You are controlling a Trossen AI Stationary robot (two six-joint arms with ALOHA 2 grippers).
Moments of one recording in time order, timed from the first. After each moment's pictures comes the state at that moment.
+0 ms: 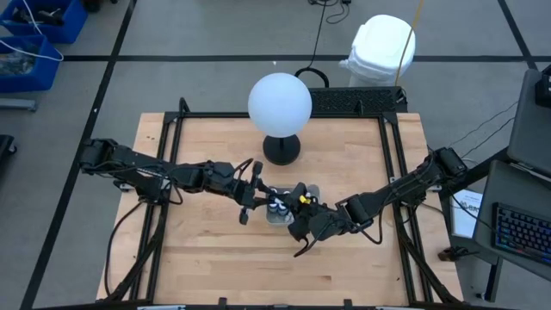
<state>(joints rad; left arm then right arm) -0.11 1.39 0.85 0.33 0.06 0.52 0.45 1.64 1.24 -0.10 0.84 -0.98</state>
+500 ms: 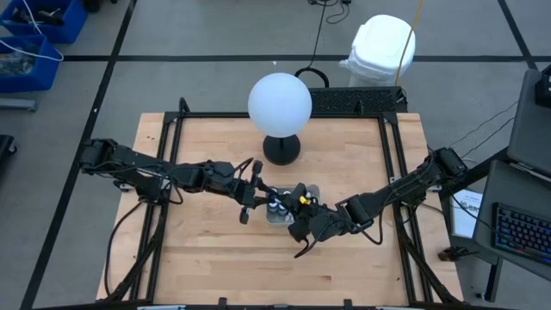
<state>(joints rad) -0.11 1.39 0.85 0.32 0.05 0.52 0.45 1.64 1.24 -0.10 0.83 -0.97</state>
